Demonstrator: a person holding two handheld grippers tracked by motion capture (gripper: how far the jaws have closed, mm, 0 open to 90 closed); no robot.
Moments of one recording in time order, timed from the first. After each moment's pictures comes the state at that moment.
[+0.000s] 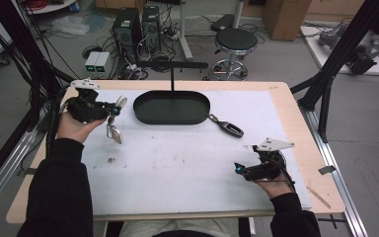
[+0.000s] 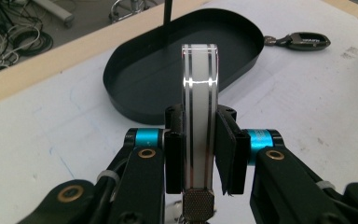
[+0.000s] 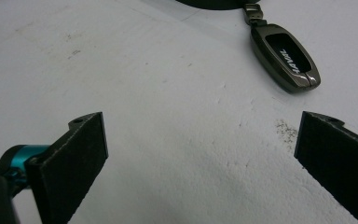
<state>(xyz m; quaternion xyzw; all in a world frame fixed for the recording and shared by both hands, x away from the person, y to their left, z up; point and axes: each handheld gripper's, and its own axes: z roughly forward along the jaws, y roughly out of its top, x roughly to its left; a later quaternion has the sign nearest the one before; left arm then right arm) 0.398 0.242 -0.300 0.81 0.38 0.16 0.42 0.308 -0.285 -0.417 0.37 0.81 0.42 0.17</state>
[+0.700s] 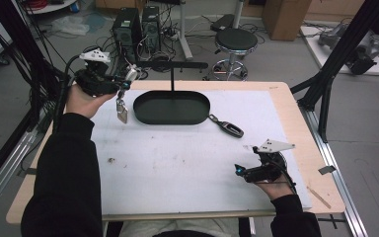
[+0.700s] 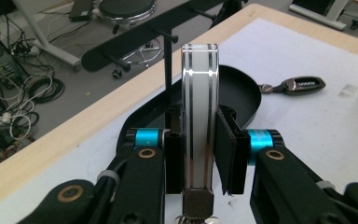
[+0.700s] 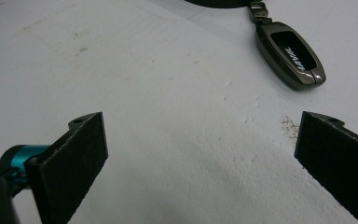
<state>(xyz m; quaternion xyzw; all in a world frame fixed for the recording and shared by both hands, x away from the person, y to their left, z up) 0.432 0.215 -0.249 0.81 0.33 0.20 0.45 0.303 -0.285 -0.415 0.37 0.81 0.42 0.17</state>
